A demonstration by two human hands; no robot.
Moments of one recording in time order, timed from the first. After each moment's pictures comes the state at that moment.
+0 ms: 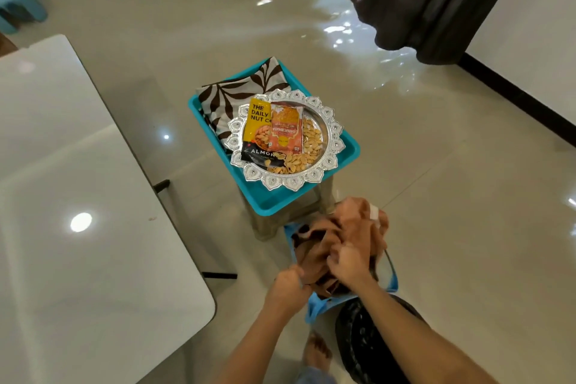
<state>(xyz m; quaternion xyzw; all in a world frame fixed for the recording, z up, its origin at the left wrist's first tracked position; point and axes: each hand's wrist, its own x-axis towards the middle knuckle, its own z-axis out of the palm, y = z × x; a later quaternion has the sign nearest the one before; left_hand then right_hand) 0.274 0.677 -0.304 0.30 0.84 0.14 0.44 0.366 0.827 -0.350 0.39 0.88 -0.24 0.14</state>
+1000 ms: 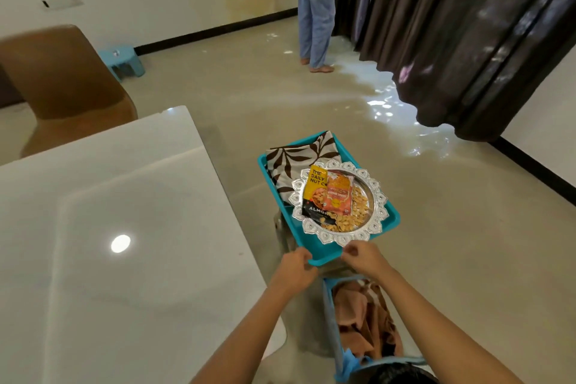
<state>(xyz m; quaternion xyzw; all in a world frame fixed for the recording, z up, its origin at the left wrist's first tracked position) 0.154 0.665 -0.148 0.26 0.87 0.23 0.35 0.246 0.840 -0.187 0.34 0.86 -0.37 0.12</state>
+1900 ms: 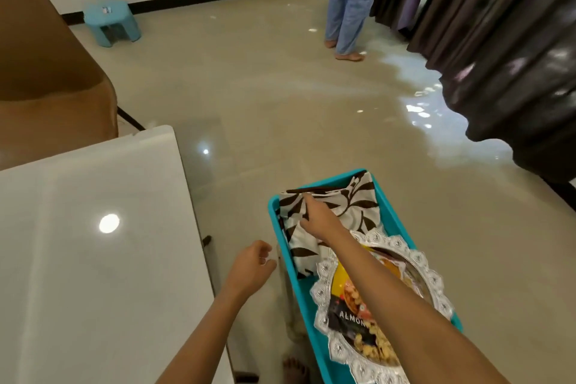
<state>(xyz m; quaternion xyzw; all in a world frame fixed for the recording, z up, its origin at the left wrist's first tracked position) -0.141 0.724 -0.206 0.15 0.88 0.30 0.34 -0.136 0.932 -0.234 0.22 0.92 -0.31 0.14</state>
